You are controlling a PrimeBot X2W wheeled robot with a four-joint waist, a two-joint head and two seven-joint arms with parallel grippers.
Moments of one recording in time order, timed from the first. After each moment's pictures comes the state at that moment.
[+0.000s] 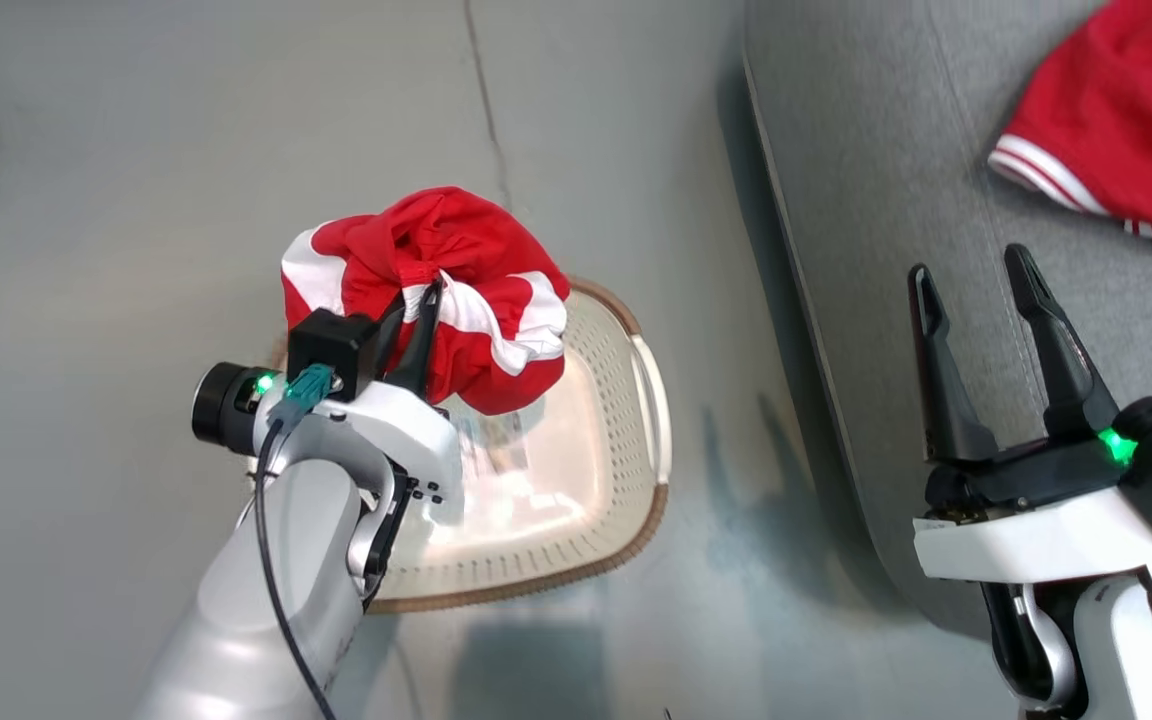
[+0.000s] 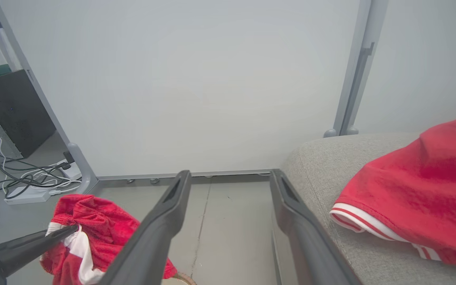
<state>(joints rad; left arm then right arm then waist) -0.65 0.08 -0.48 0.76 -0.36 0.04 -0.26 -0.21 -0.05 0.11 -0.14 0.19 0.13 -0.15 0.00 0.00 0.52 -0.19</state>
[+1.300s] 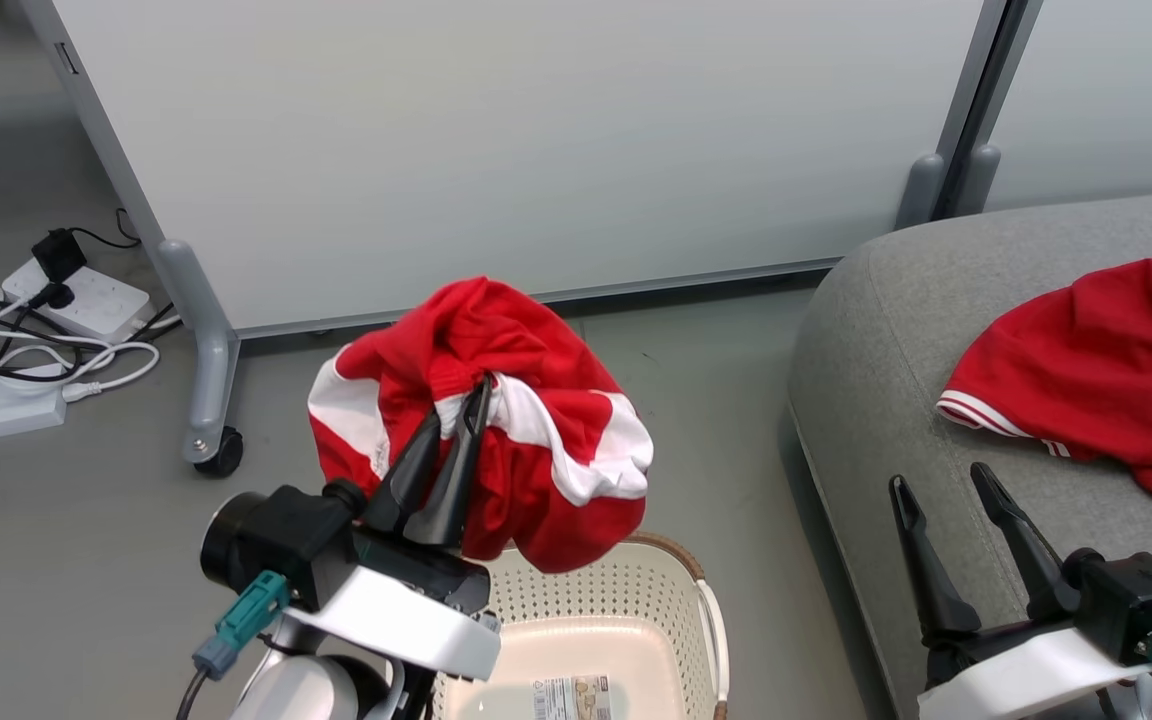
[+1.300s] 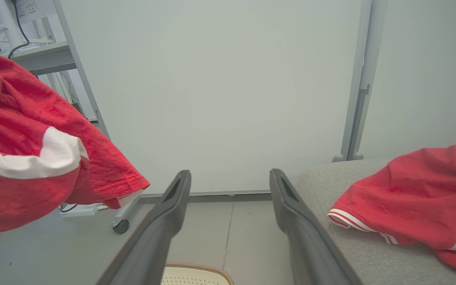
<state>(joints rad) -0.17 0.19 -0.46 -0.11 -0.42 0.11 -0.13 0.08 -0.05 0.09 -0.14 0.20 0.13 0.00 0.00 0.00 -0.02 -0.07</state>
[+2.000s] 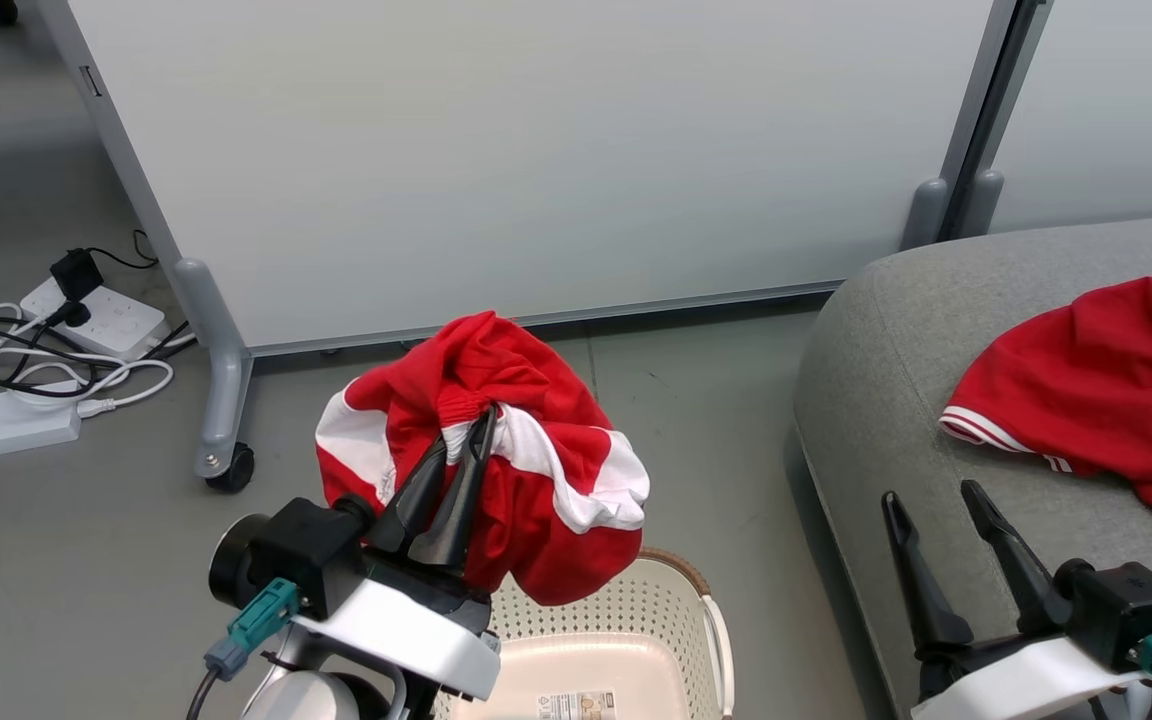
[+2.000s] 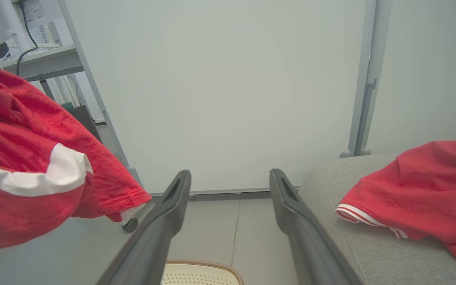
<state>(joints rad) -0.14 0.20 -0.47 -0.09 -0.44 0.11 -0.11 0.09 -0.05 0.10 -0.12 0.23 0.13 0.01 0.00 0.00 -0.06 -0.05</state>
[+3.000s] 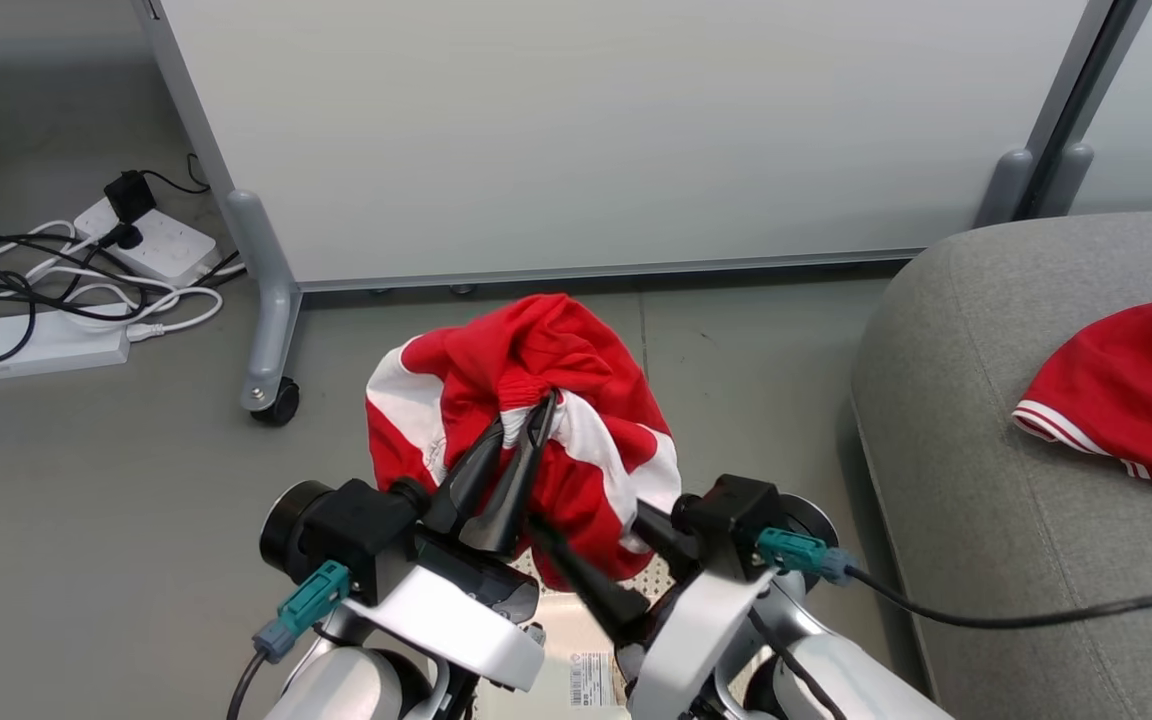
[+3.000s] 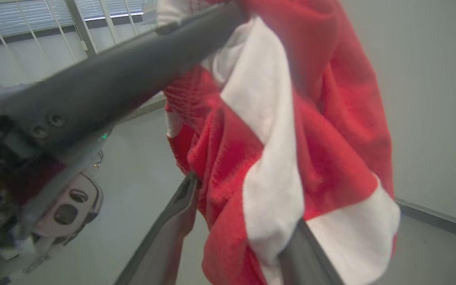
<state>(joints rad) -0.21 0.18 -0.54 -0.06 -0.43 0.07 -0.13 -0.35 -0.05 0.73 0.18 0.44 0.13 0.01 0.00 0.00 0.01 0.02</state>
